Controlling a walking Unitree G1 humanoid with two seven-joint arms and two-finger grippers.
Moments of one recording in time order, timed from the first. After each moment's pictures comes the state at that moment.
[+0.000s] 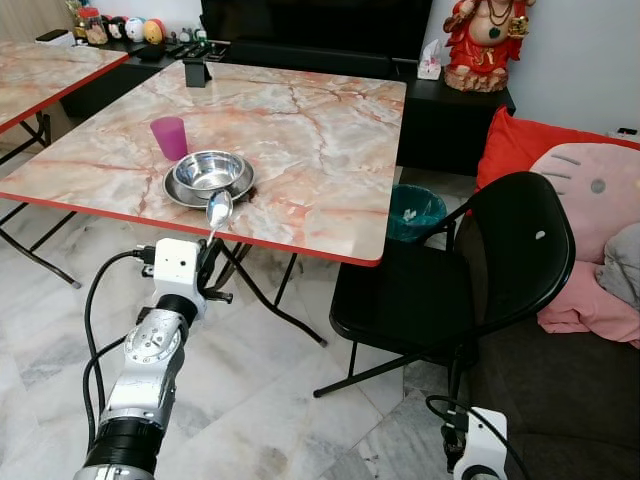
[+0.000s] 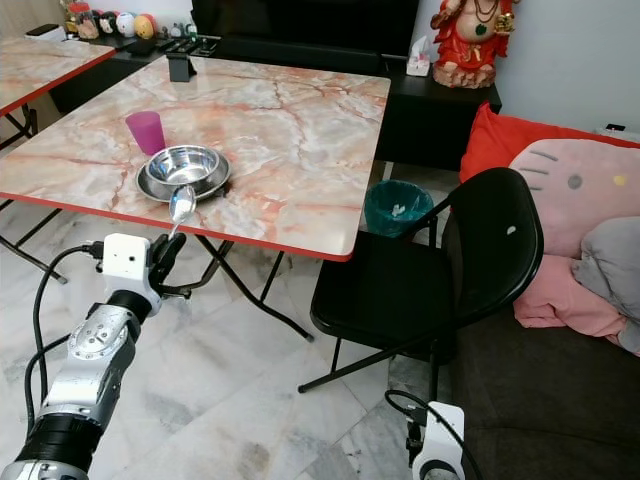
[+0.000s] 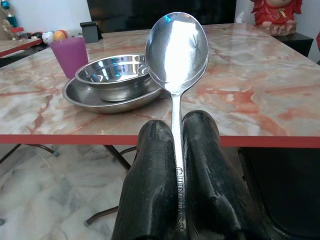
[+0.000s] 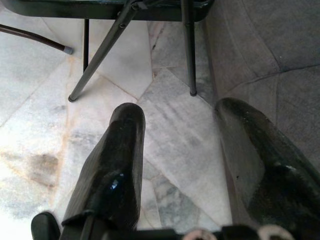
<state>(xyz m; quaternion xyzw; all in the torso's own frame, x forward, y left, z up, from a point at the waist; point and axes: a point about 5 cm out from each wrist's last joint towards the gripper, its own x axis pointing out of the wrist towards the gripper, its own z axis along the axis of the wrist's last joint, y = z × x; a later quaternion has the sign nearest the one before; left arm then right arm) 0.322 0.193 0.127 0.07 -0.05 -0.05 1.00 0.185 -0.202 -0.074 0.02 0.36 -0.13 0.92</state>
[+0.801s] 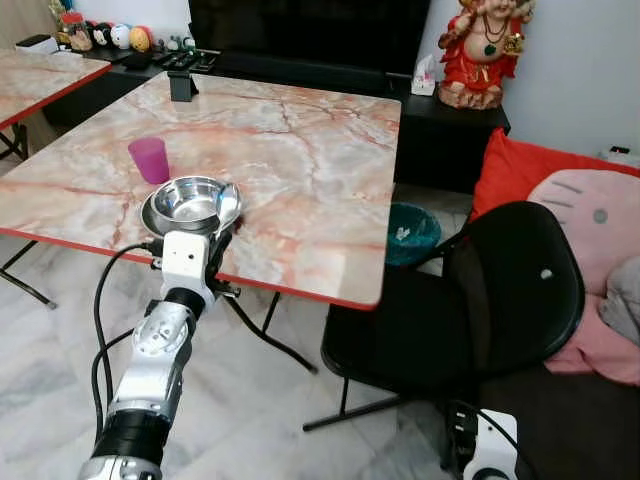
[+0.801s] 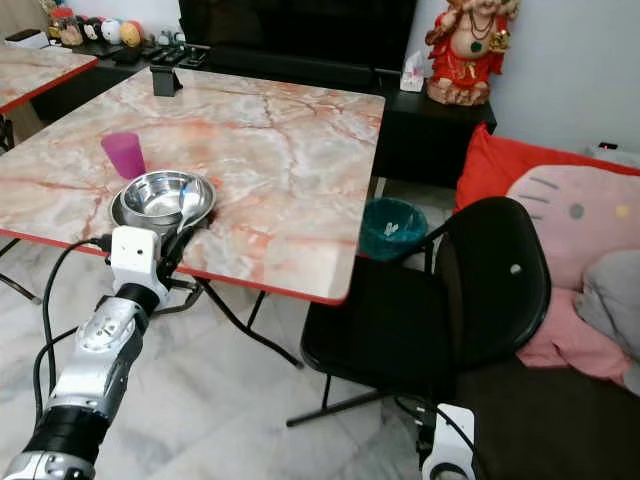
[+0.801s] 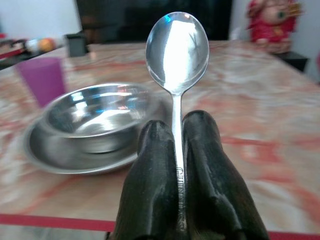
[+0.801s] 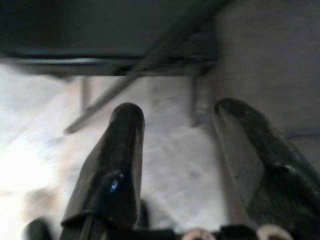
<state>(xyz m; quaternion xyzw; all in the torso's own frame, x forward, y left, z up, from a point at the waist) 0.325 0.194 0.133 0.06 -0.06 -0.06 0.99 0.187 -0.191 -0.075 0.03 0.36 -0.11 0.92</state>
